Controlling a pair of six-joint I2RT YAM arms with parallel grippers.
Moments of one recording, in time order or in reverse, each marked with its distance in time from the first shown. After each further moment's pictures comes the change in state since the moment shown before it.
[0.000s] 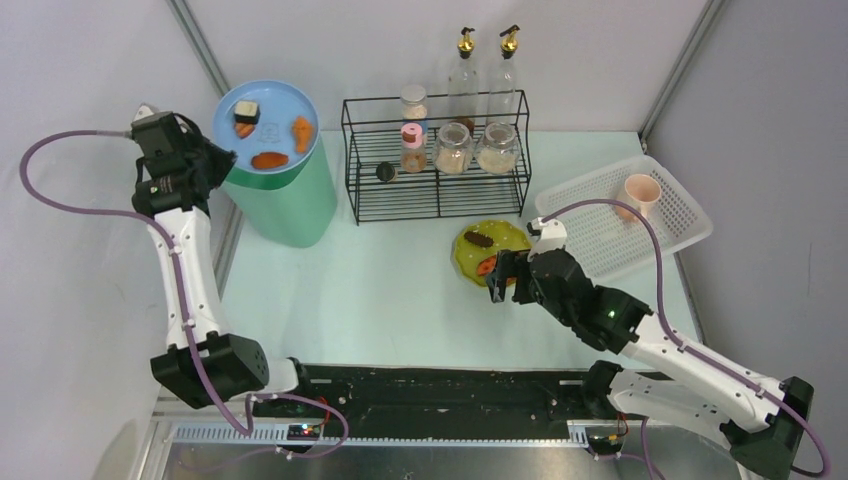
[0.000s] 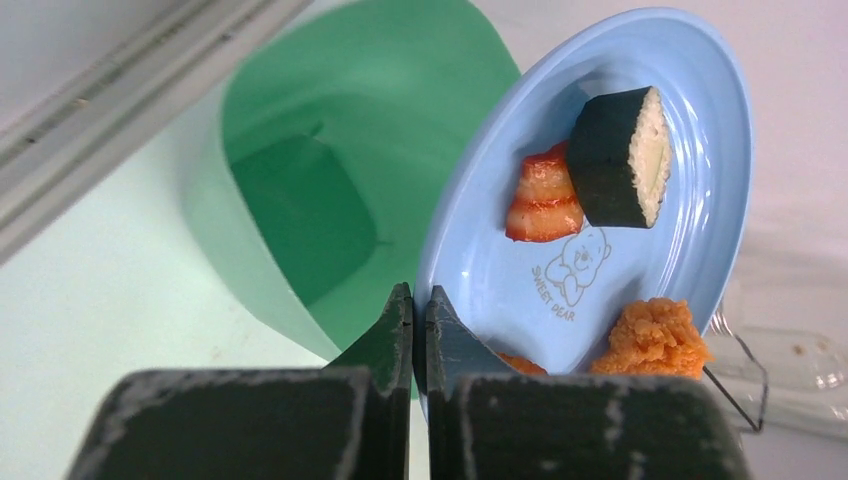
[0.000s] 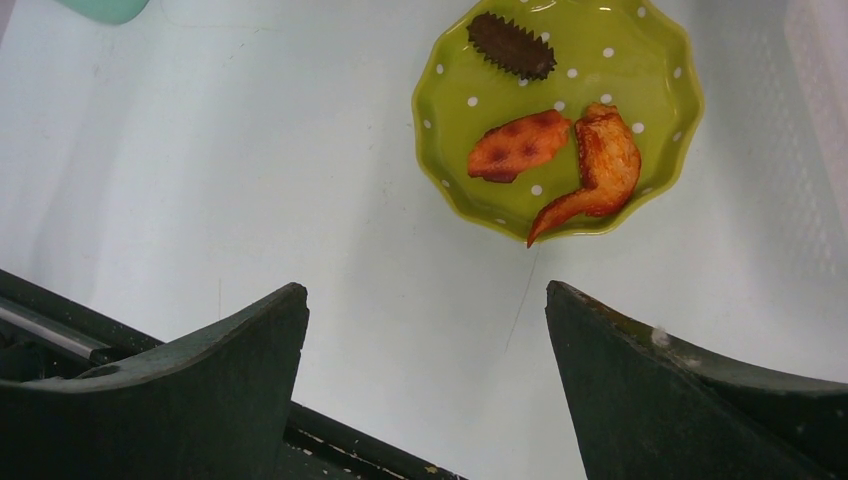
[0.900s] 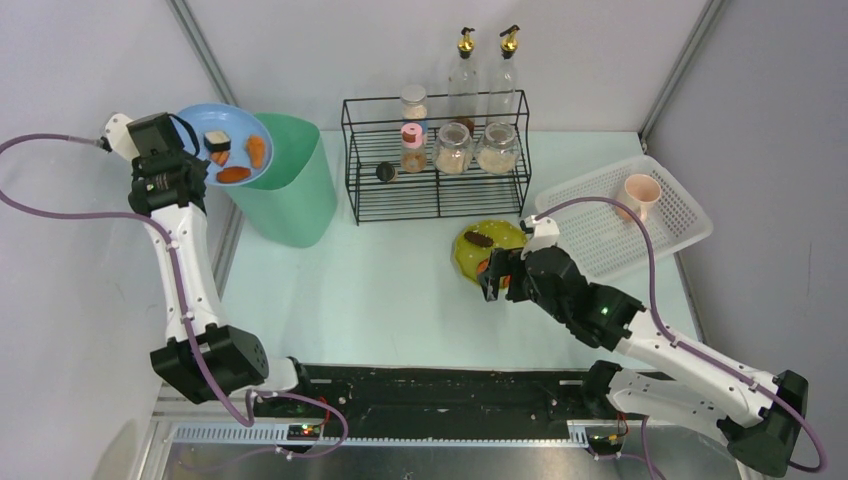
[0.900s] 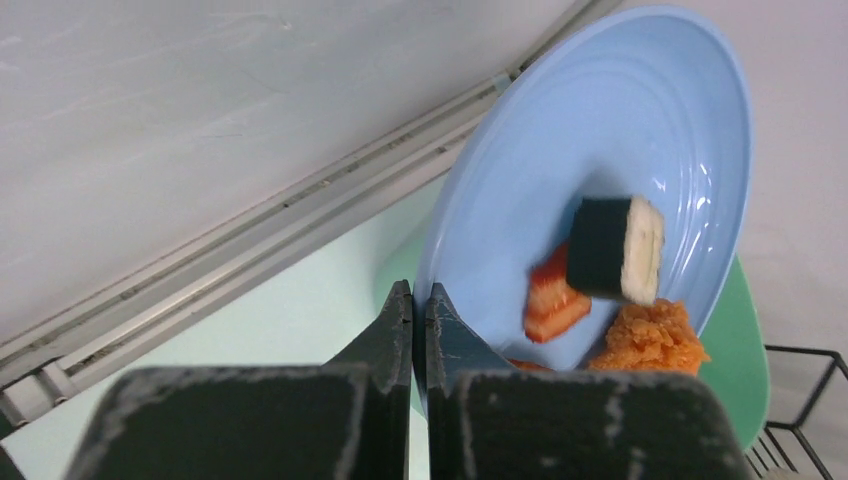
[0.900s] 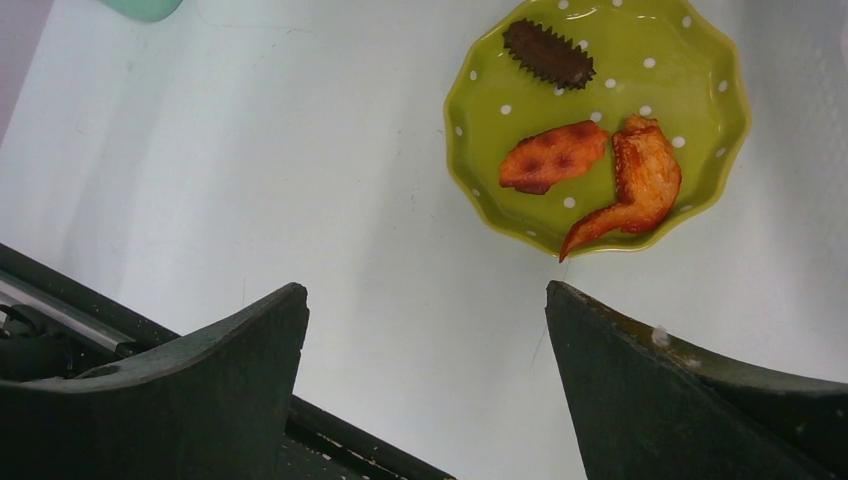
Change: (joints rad) left arm 0.045 0.027 0.010 -0.014 -0.419 0.088; right arm 0.001 0.040 0.000 0.063 -0.044 -0.004
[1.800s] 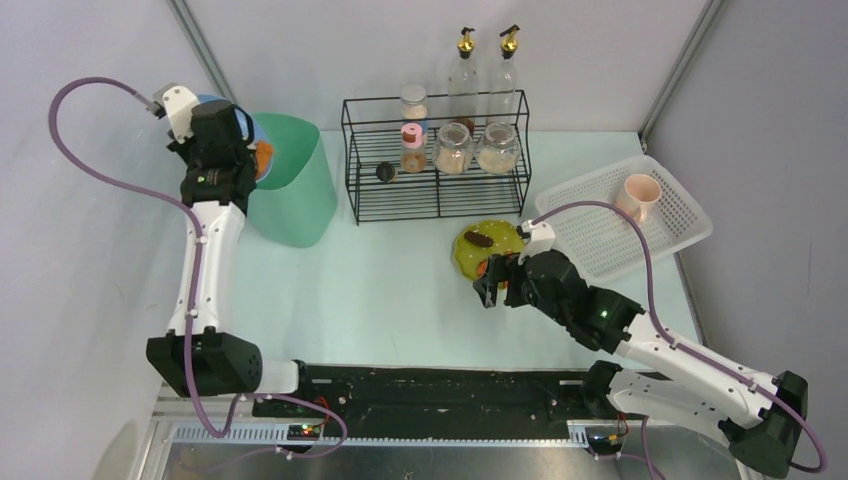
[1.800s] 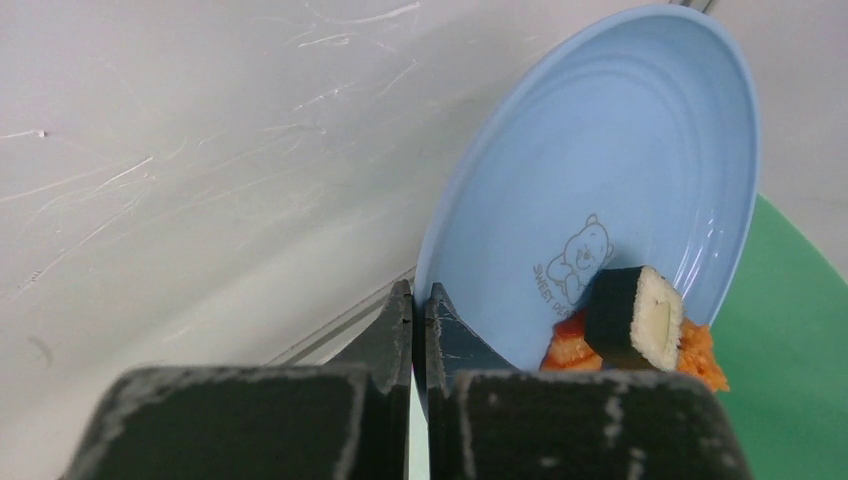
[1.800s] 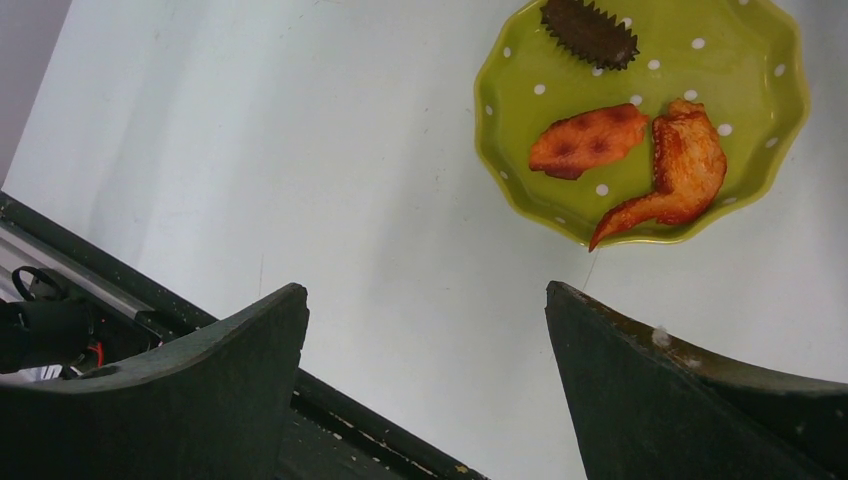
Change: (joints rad) left arm -0.281 -0.003 -0.056 0.190 -0.499 0.298; right arm 0.006 -0.013 -0.034 0.027 -0.064 0.001
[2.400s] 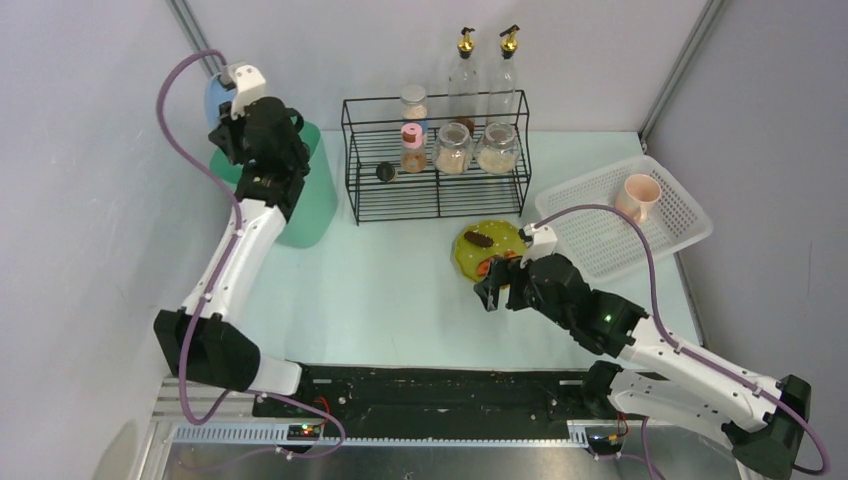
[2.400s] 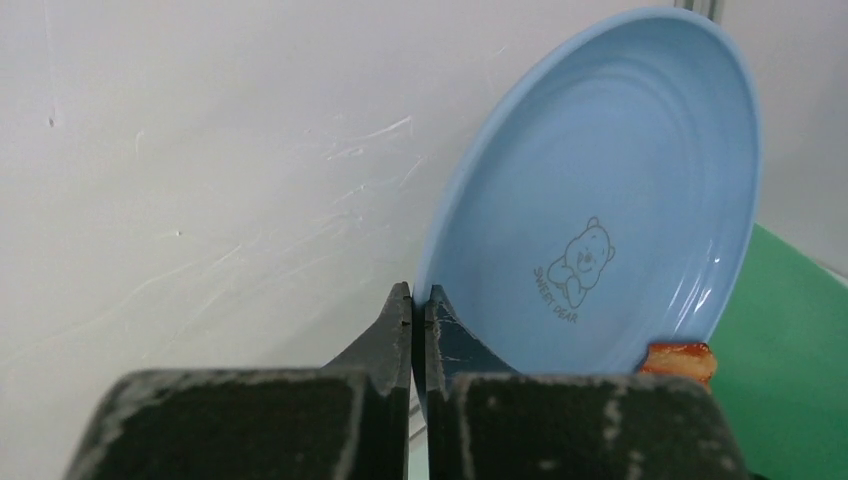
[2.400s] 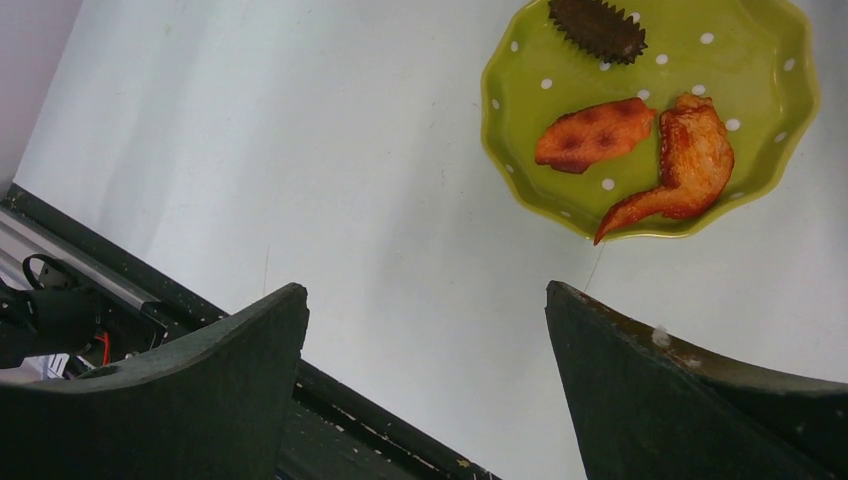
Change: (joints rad) left arm -0.273 0.023 -0.120 0.543 -0.367 0.573; right arm 0.010 -0.032 -0.019 0.000 -0.006 0.004
